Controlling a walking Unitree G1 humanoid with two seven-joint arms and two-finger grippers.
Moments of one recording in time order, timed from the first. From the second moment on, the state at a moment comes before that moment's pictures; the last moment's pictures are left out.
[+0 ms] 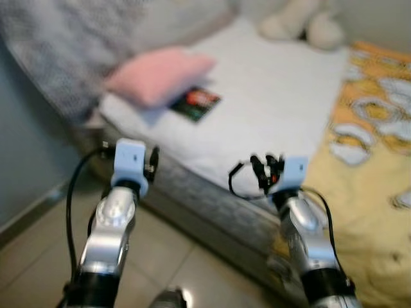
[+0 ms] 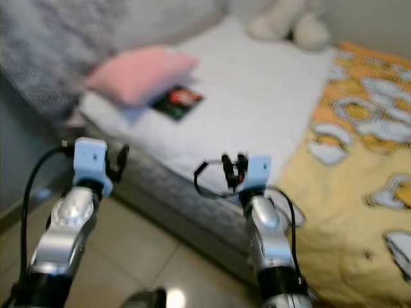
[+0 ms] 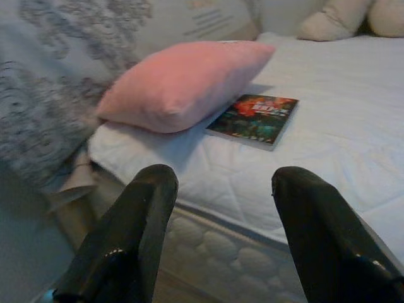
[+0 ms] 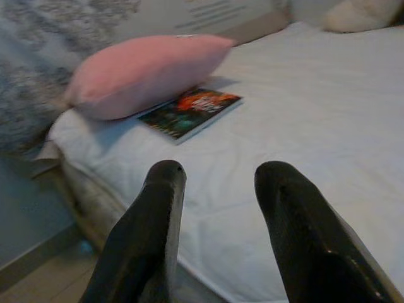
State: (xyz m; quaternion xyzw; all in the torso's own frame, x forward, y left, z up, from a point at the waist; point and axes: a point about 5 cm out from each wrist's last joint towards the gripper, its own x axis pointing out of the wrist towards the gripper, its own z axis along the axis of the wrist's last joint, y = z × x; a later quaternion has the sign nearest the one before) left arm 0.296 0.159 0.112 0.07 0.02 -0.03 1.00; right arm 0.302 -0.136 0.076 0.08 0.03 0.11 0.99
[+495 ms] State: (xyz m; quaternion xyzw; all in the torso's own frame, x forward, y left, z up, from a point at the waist) left arm 0.294 0.155 0.111 0.03 0.02 -0.02 1.00; right arm 0.301 -0.147 0.071 0.07 0.04 0.10 0.99
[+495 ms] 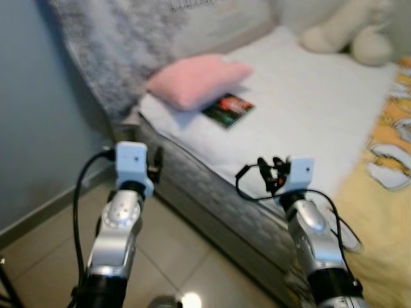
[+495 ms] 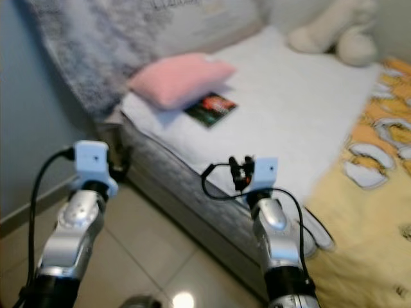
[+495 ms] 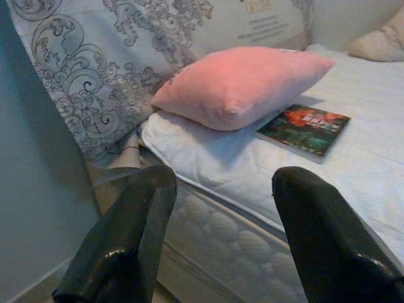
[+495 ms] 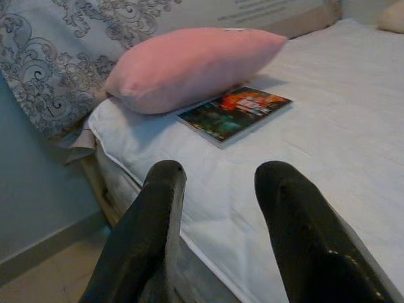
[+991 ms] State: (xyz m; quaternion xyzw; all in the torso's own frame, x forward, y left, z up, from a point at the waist) left arm 0.294 0.148 0.115 0.03 0.01 -0.02 1.00; right arm 0.300 -0.146 0.065 0.08 0.05 0.11 0.99
